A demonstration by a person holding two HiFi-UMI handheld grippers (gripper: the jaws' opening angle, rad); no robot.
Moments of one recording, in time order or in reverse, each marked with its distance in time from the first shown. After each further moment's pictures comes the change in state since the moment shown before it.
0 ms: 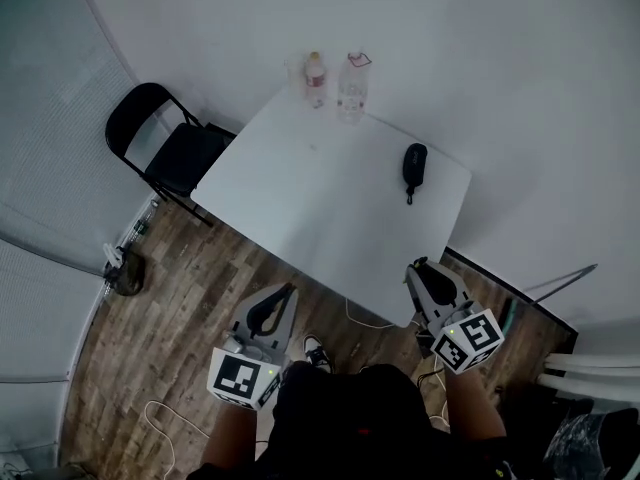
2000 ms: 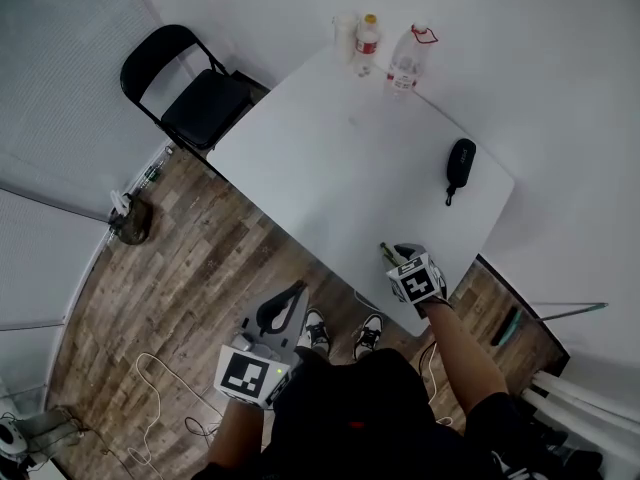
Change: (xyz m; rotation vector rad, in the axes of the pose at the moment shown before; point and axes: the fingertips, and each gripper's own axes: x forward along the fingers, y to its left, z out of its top) left arm 0.029 0.054 -0.051 -0.146 0.059 0.109; right arm 0.162 -0.070 -0.274 -0.274 0.885 0.083
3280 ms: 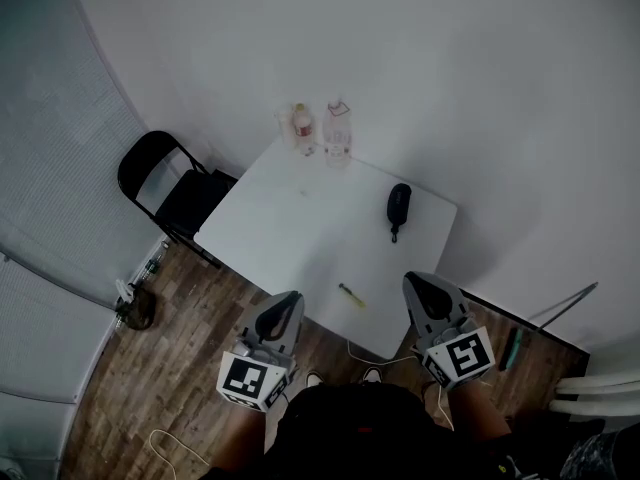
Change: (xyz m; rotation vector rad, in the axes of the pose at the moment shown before) left arm 0.008 -0.120 0.090 0.203 -0.174 -0.108; right arm -0.402 0.003 0.079 0.017 -0.999 -0.229
